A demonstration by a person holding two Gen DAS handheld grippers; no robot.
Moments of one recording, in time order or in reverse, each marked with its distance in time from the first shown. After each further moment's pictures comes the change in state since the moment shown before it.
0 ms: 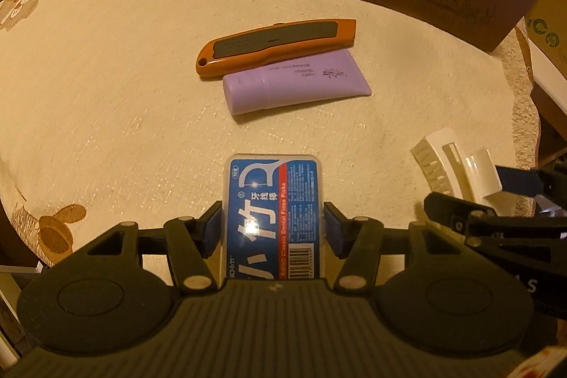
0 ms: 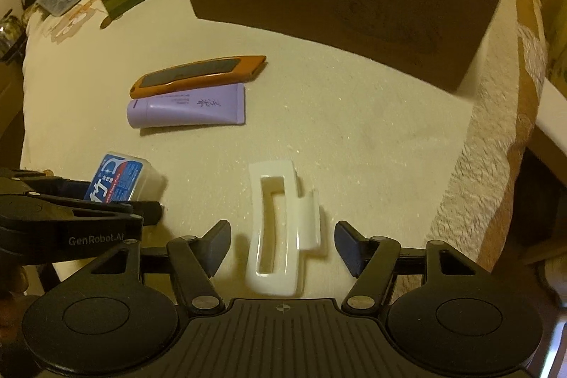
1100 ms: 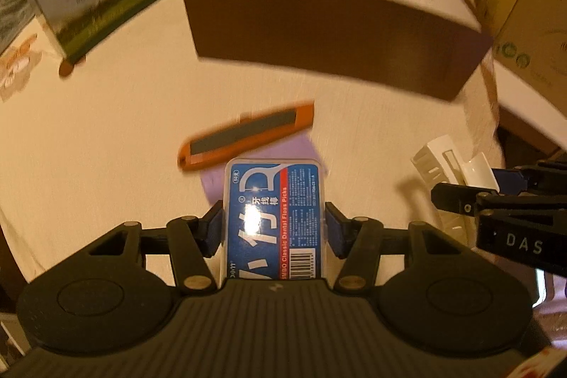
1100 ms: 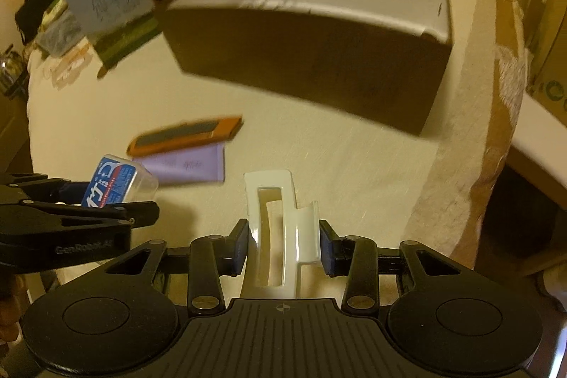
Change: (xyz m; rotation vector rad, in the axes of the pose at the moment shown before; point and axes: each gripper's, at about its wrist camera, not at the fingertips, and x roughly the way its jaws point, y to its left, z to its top) left arm -0.046 -0.023 0.044 0.083 -0.151 -0.029; right arm -0.047 -0.035 0.034 0.072 -0.101 0.026
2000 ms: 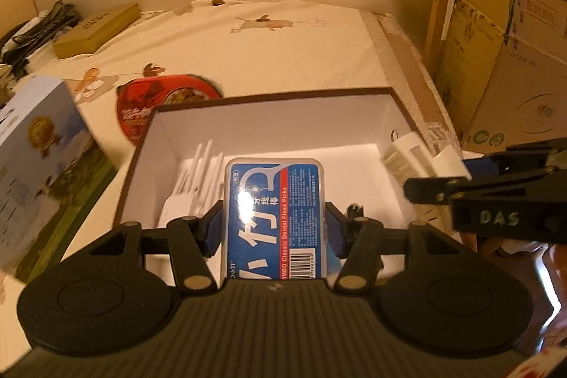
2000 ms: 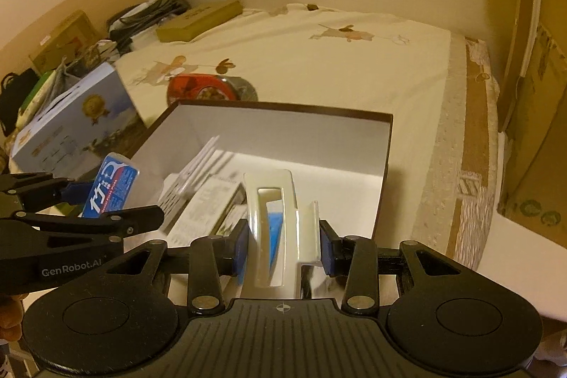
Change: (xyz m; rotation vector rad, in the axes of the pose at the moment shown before) left arm 0.016 -0.055 0.205 0.237 -0.227 -0.102; right arm 0.001 -0.093 0.178 0.096 -0.188 -0.025
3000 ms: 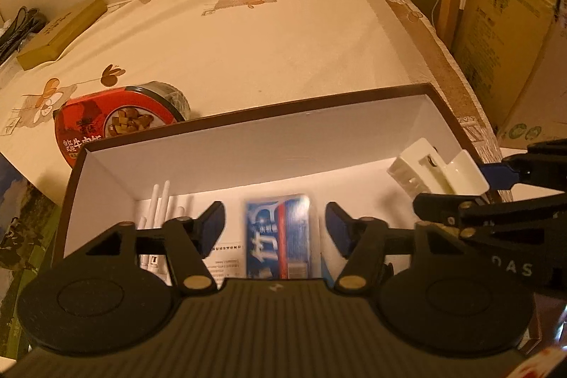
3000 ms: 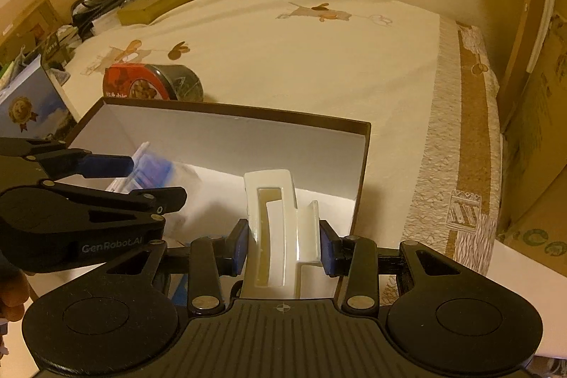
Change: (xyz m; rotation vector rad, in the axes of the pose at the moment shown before) left arm 0.123 -0.012 0.048 0.086 0.081 -0.002; right arm 0.079 -0.045 0.030 -0.005 0.059 -0.080
